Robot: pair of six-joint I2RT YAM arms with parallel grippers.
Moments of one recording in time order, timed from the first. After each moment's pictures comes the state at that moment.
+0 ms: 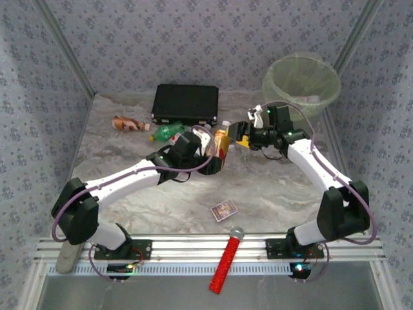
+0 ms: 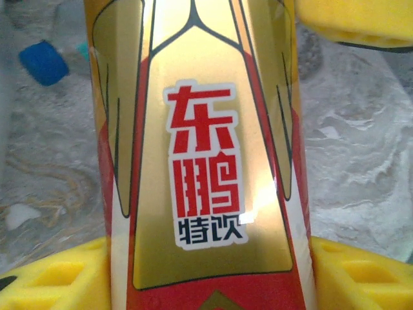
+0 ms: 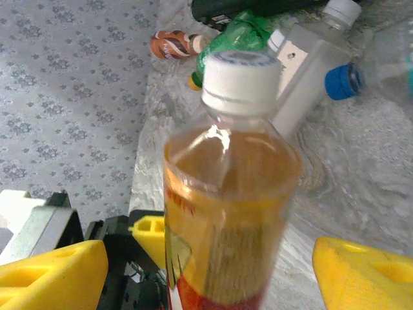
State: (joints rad) left arm -0.84 1.45 1.02 -0.24 0.12 -0.46; right arm 0.28 1.45 1.12 -0.37 -0.77 0.61
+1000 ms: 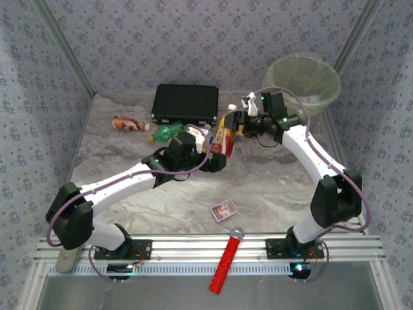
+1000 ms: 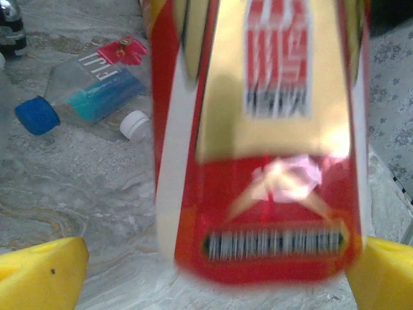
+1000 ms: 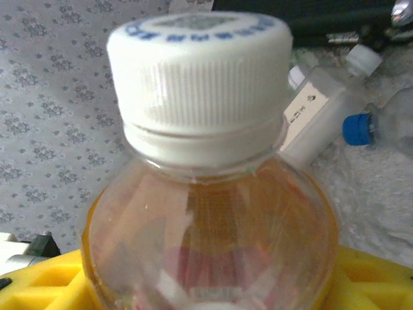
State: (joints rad) left arm -0.84 1.38 0.95 -0.10 0.11 -0.50; right arm 0.29 1.56 1.37 -0.51 -0.73 0.51
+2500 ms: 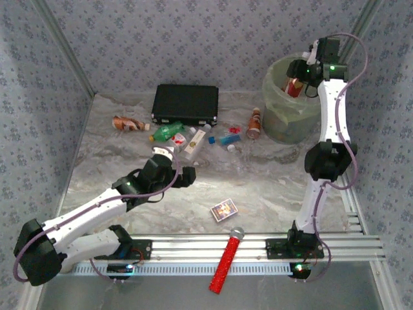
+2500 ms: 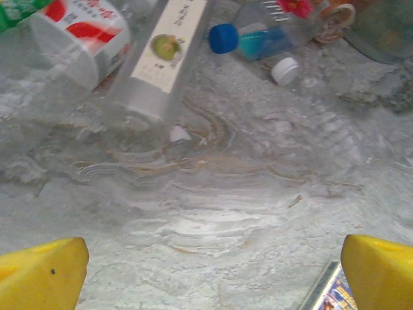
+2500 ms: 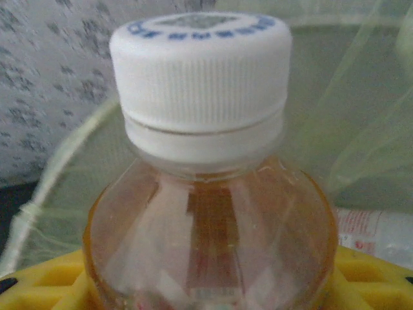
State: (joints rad) left arm -0.82 1.00 0.67 -0.35 -0.18 -0.64; right arm -0.12 2.14 2.44 -1.00 -0.17 0.22
